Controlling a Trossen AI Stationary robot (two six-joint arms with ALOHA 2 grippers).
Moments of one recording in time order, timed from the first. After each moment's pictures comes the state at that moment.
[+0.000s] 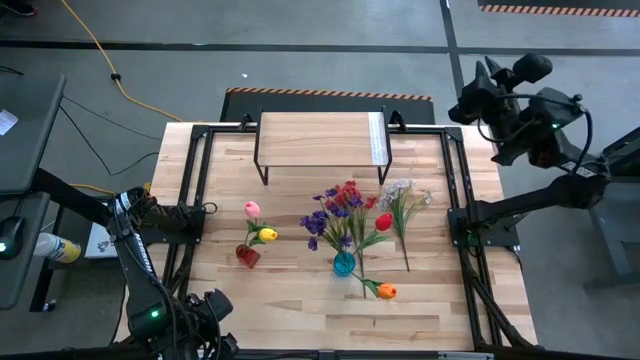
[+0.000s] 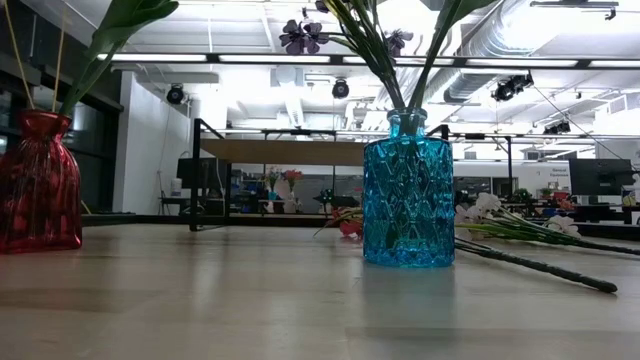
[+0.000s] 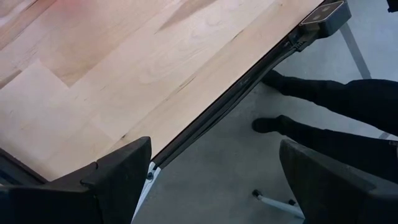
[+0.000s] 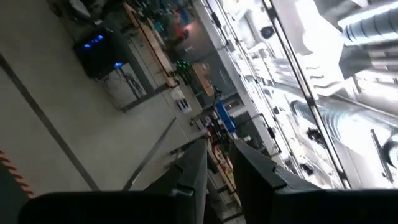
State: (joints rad) left arm -1.07 1.74 1.71 -1.26 -0.26 -1.92; right arm -0.07 1.01 1.53 -0.28 1.37 -1.26
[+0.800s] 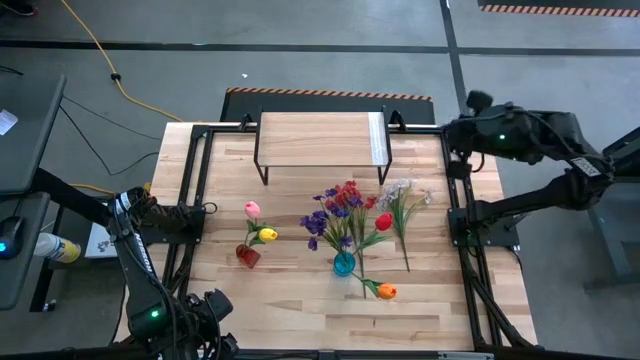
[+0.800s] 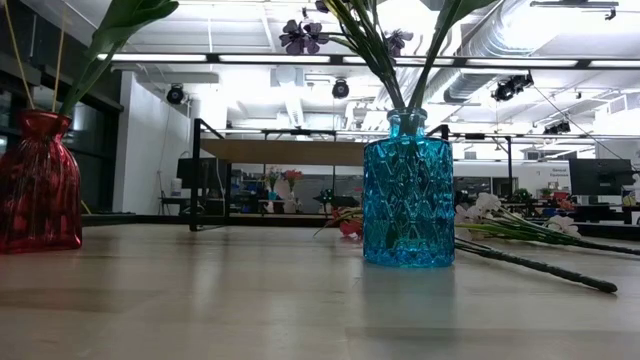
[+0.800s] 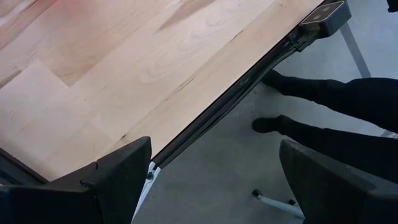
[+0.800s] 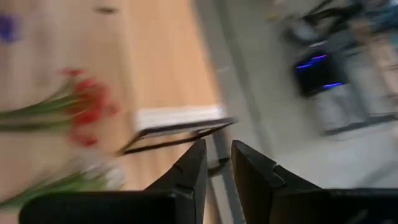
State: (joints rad) left arm -1.07 1.74 1.71 -1.25 -0.26 -1.92; right arm -0.15 1.06 1.69 -1.39 0.45 -0.27
